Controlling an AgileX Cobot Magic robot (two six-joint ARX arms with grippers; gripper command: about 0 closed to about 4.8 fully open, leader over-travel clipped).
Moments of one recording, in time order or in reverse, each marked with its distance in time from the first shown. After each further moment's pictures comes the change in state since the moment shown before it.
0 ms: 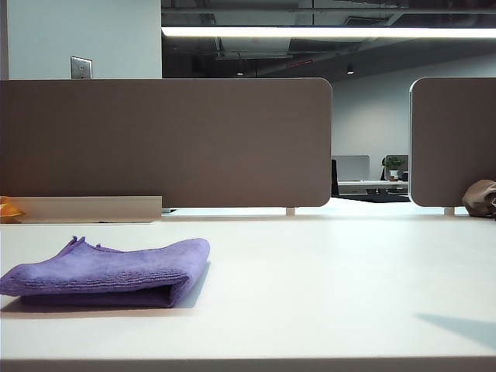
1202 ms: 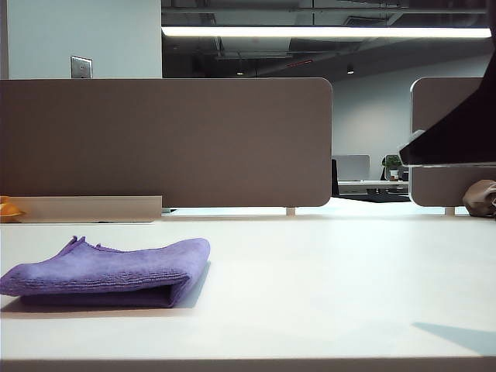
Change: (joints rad) left arm 0.000 0.000 -0.518 0.441 -0.083 -0.026; right arm -0.052 -0.037 -0.455 0.168 -0.002 -0.080
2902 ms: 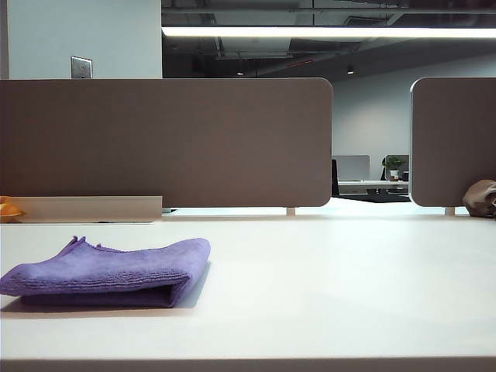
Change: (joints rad) left arm 0.002 -0.087 0.000 0.004 -0.042 0.000; right arm -0.513 -0.333 -0.023 -0.031 -0.051 -0.002
